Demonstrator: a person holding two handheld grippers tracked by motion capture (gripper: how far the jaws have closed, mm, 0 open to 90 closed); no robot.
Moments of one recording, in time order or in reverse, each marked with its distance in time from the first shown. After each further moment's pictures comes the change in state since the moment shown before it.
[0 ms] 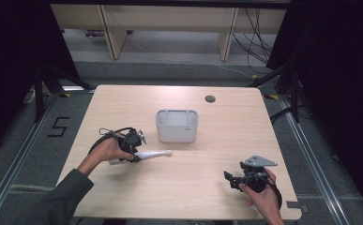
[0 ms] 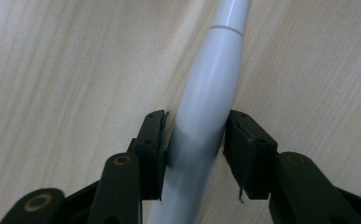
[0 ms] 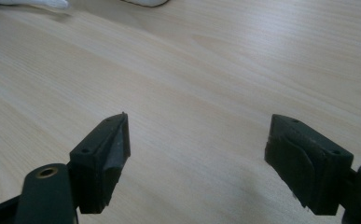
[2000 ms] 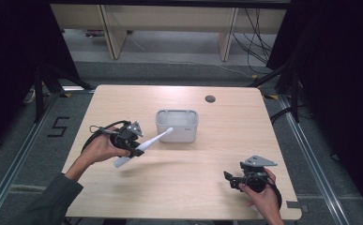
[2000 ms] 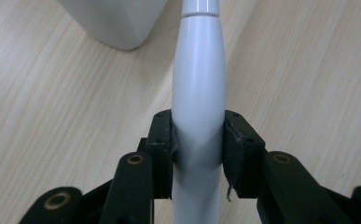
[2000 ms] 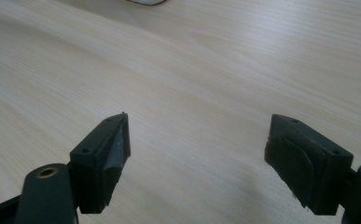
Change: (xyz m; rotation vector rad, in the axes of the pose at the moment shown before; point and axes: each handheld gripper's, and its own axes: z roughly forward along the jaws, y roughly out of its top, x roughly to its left) left arm -0.018 0.000 -0.067 -0.283 -0.022 -0.030; right arm 0.001 0.000 0.001 0.006 -0.002 0.013
